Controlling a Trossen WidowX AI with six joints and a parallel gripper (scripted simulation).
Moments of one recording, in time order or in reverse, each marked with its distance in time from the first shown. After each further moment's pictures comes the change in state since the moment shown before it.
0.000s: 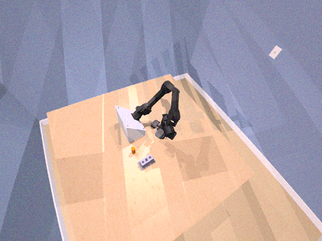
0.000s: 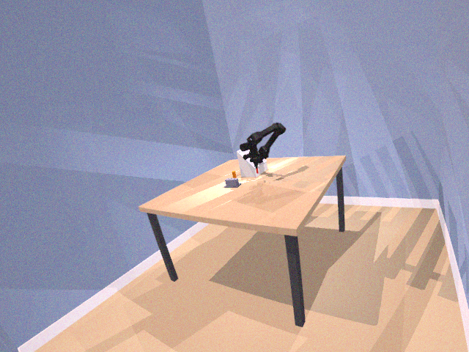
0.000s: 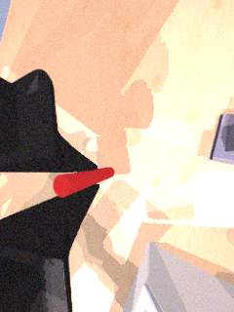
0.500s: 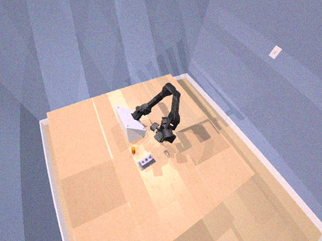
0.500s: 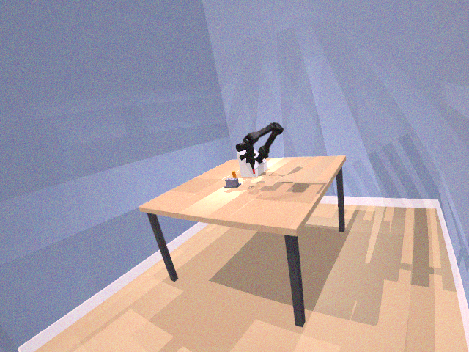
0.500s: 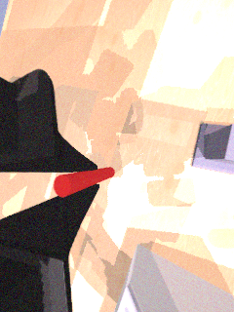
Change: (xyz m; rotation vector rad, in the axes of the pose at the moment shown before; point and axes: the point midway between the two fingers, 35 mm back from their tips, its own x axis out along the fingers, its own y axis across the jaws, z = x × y) arm -0.004 0.010 0.026 0.019 0.000 -0.001
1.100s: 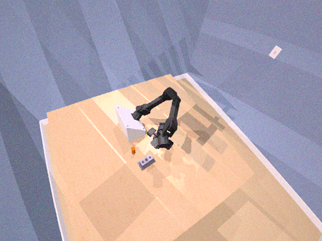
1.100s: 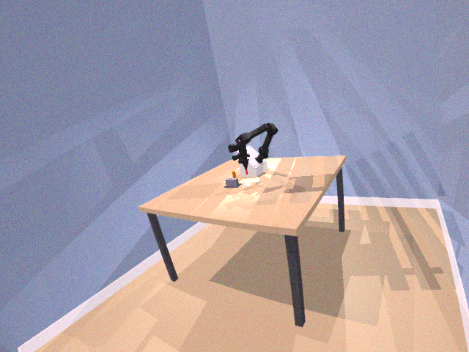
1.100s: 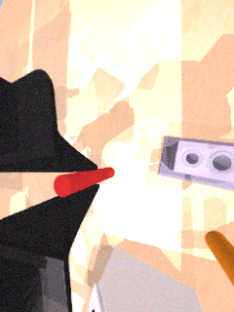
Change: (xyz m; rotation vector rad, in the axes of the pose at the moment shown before) arm -0.005 0.011 0.052 0.026 -0.005 0.001
